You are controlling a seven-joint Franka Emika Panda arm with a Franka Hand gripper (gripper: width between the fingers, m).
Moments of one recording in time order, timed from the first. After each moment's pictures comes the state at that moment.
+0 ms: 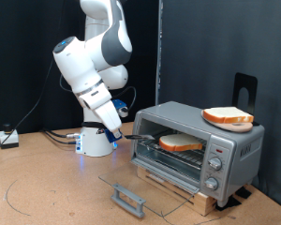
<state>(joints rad) -0.45 -0.30 0.13 -2.62 0.67 2.14 -1.53</state>
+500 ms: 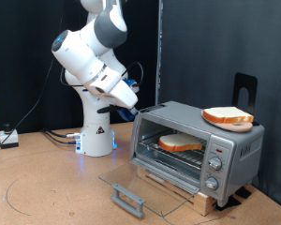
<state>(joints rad) -0.43 -0.45 0.09 -2.63 0.80 1.85 -1.70</state>
